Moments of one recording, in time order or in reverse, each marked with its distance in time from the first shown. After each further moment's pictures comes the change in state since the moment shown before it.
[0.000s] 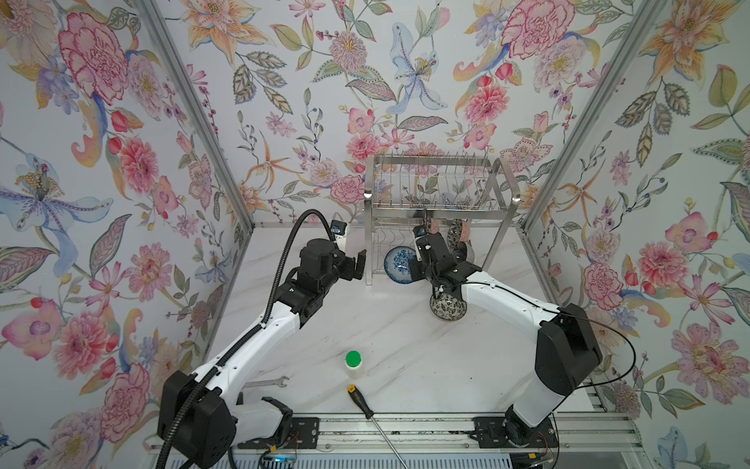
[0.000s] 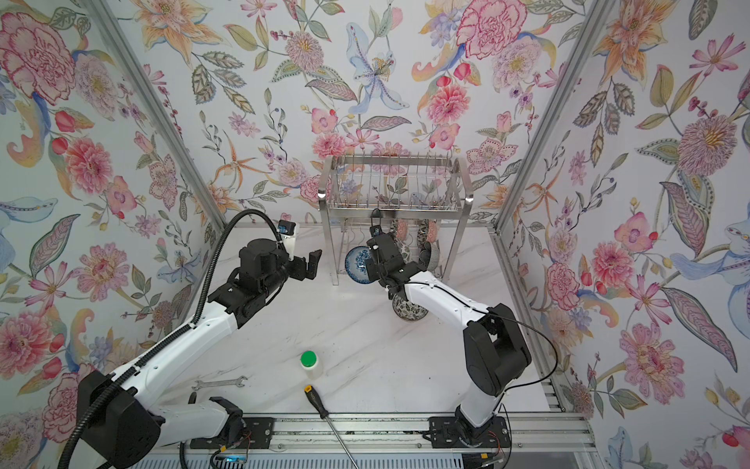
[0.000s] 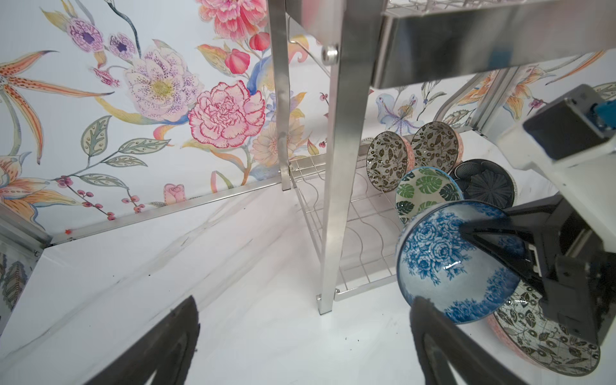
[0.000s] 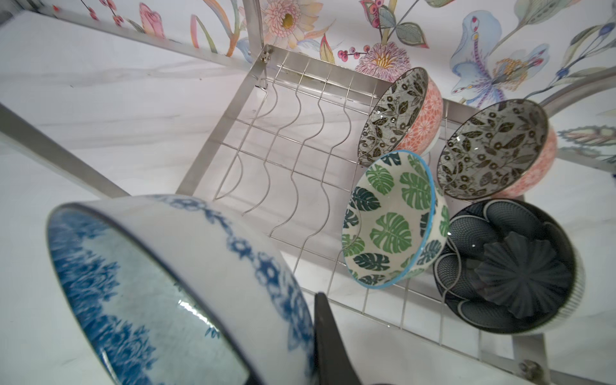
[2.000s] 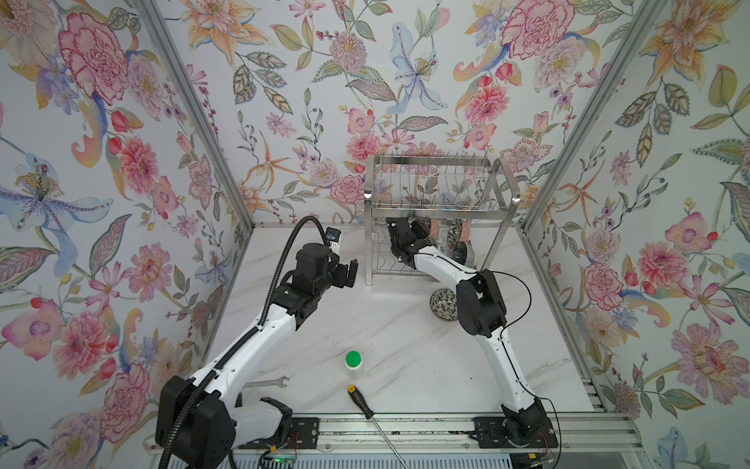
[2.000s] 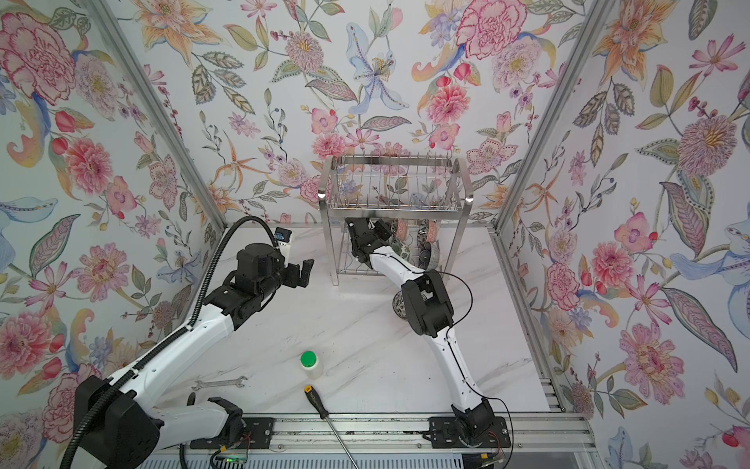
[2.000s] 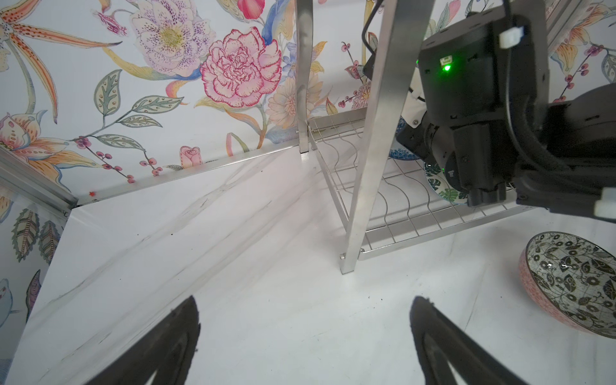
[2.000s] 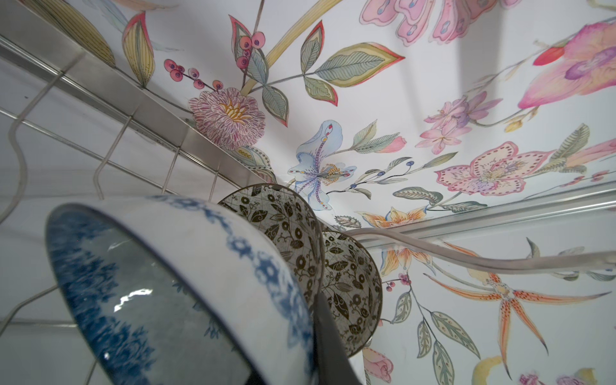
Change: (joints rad) left arm 0.053 -0.023 -0.031 -0.093 -0.002 0.026; right arm -0.076 0.750 0.795 0.114 0.623 -0.679
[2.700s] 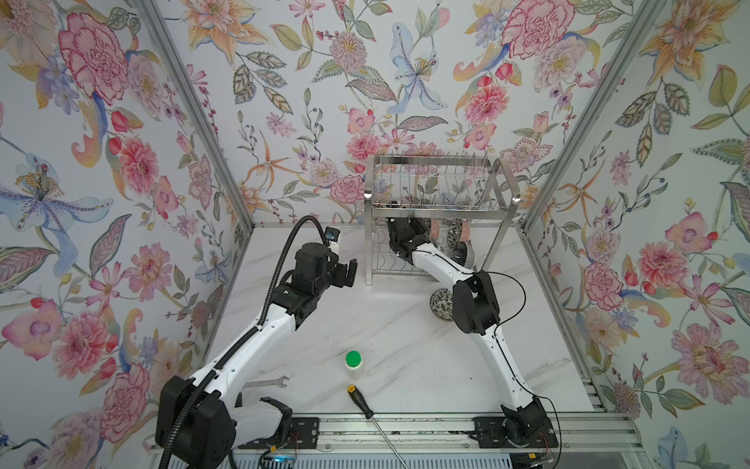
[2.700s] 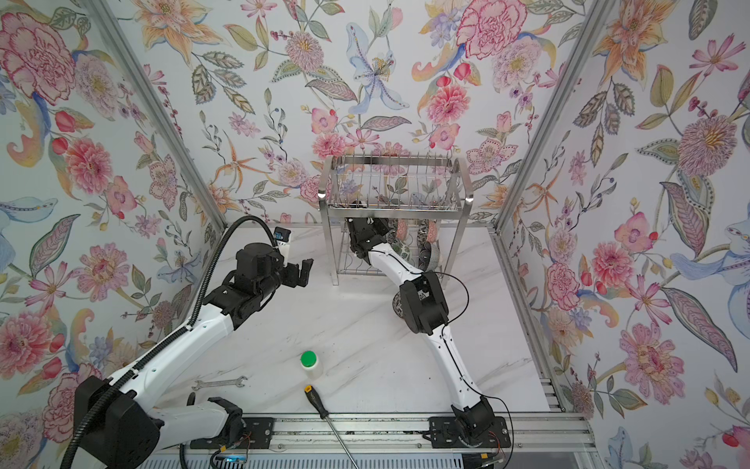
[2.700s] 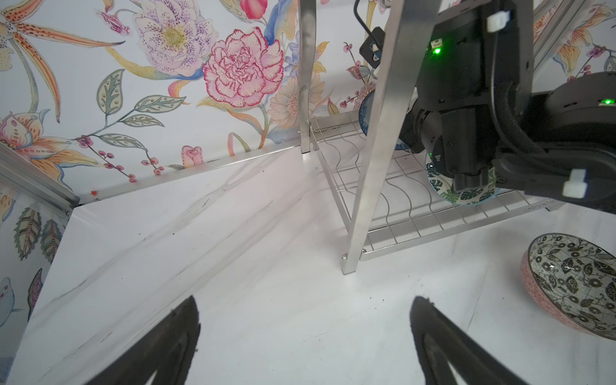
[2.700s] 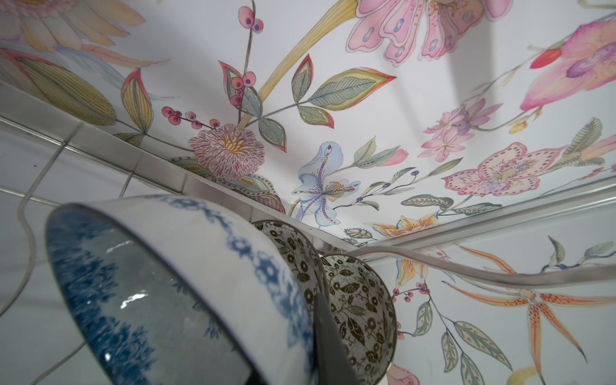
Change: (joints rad) left arm 0.006 -0.002 -0.003 0.001 0.002 0.000; right arm -0.008 0.086 0.159 -0.022 -0.019 0.073
